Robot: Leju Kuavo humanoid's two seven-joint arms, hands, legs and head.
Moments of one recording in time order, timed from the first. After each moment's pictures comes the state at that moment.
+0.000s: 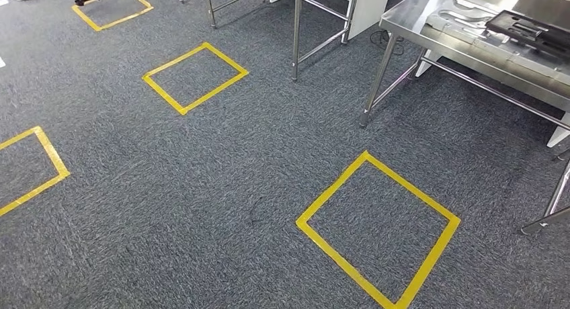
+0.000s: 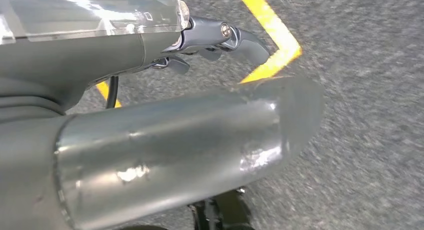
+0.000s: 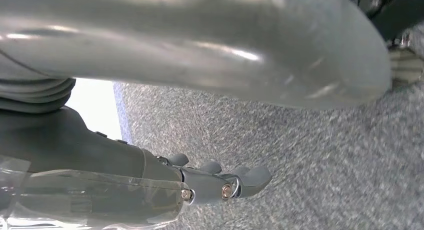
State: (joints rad) left arm -0.04 -0.04 1.17 -0.22 -0.97 -0.01 -0.31; right arm 0.00 0.09 -0.61 -0.17 0.65 -0.08 0.02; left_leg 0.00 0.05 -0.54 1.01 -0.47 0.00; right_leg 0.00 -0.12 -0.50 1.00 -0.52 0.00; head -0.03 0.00
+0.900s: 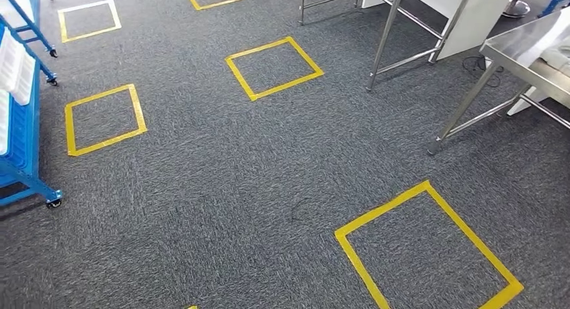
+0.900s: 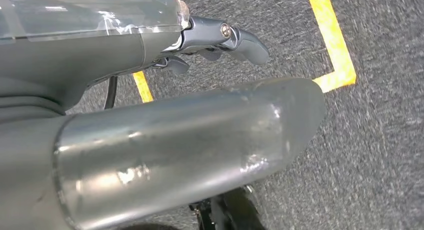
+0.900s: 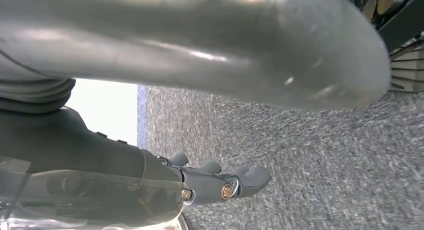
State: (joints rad) left arm -0.04 -0.07 1.17 -0.22 -1.01 0.02 -0.33; right arm 0.01 0.09 -0.61 -0.17 0.64 -0.03 0.03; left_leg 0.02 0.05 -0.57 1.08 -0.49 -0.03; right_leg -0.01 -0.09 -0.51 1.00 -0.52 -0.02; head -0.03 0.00
